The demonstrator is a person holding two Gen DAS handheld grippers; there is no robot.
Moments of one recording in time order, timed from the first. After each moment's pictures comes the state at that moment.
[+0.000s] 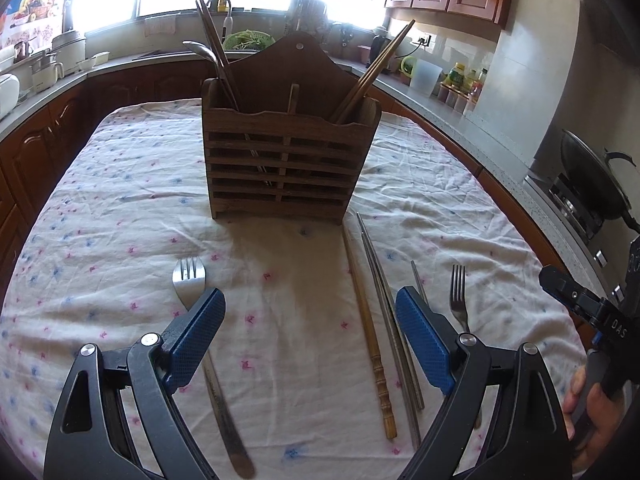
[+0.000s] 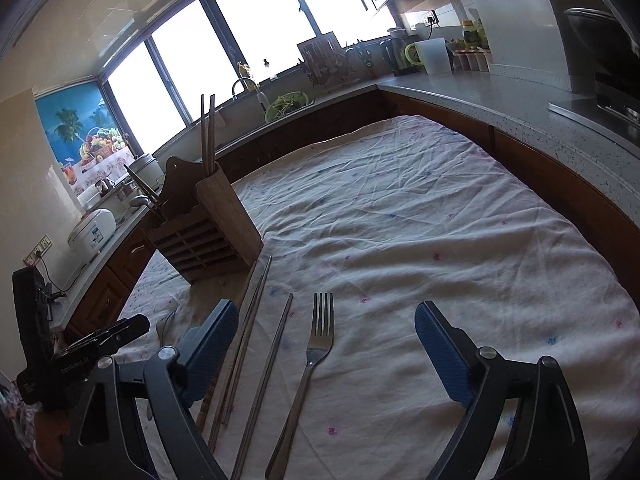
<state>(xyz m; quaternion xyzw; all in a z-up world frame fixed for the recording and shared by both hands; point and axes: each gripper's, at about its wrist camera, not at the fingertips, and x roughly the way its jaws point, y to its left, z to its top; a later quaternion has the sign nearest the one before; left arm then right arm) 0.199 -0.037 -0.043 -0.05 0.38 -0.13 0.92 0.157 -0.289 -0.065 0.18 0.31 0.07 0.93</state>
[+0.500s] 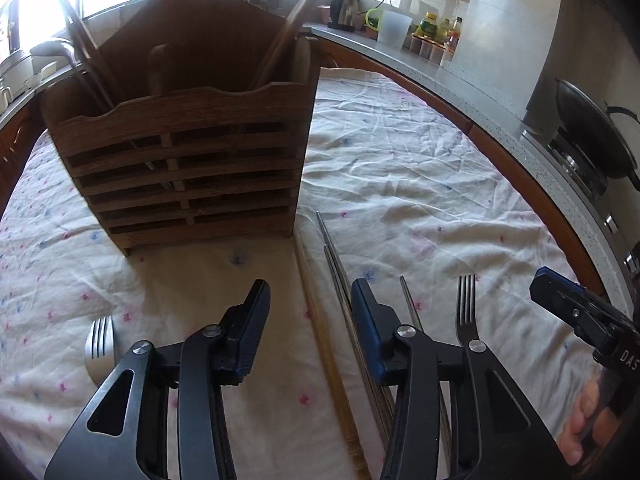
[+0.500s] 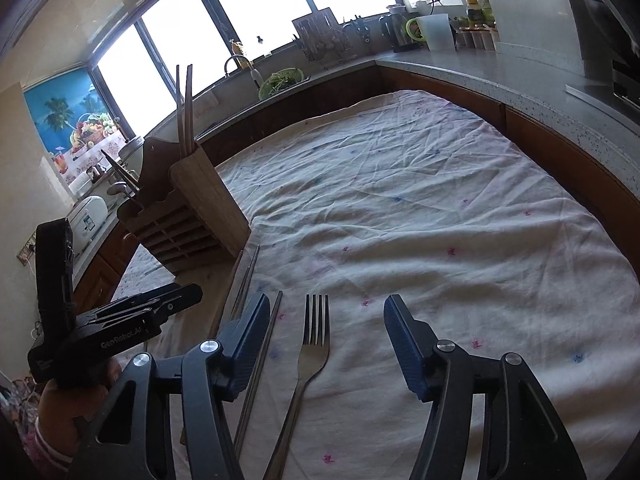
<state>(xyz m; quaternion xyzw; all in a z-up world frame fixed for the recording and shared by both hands) 0.276 -0.104 -0.072 0.02 0.42 -0.18 0.89 0.193 -0.286 -0.083 0.18 0.35 0.07 0.92</state>
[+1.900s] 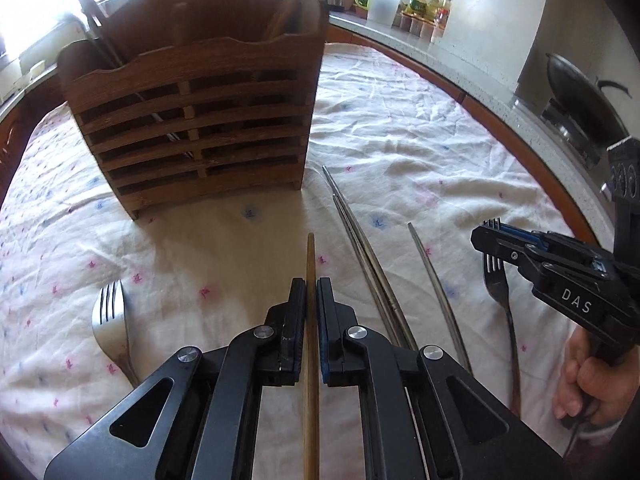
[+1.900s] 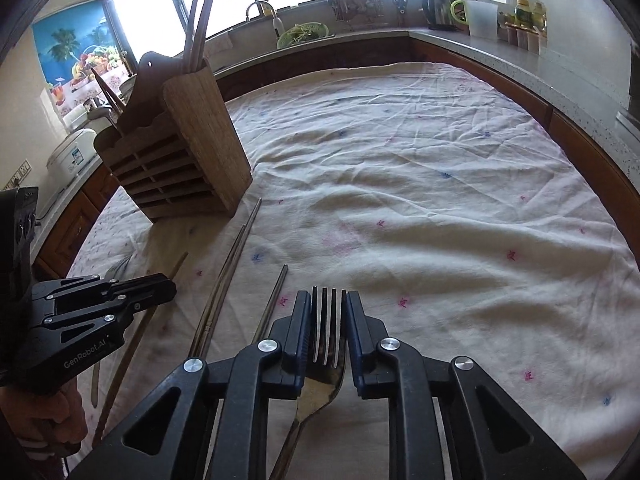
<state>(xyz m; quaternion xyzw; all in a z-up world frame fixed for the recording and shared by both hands) 0.248 -0.070 -0.075 0.02 0.44 -0.20 0.87 0.230 -0.243 -0.103 0.09 0.41 0.09 0.90</state>
